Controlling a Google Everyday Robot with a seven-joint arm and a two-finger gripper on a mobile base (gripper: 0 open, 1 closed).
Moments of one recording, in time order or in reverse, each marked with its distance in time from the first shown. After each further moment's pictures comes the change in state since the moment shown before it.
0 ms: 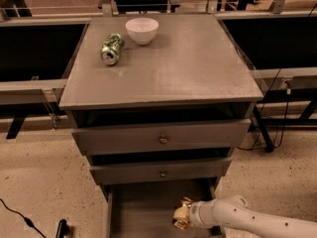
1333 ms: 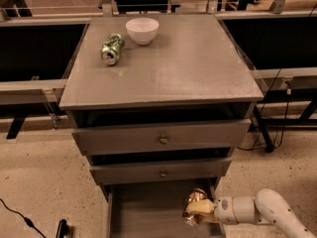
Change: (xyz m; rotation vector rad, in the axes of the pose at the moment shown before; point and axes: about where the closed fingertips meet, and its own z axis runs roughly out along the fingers) arm 0.000 -0.030 -0.124 0.415 -0.097 -0.028
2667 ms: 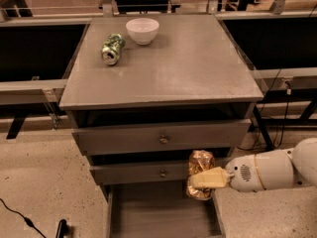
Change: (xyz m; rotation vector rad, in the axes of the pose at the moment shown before) arm -0.026 -0.250 -0.135 -0.051 -0.018 -0.502
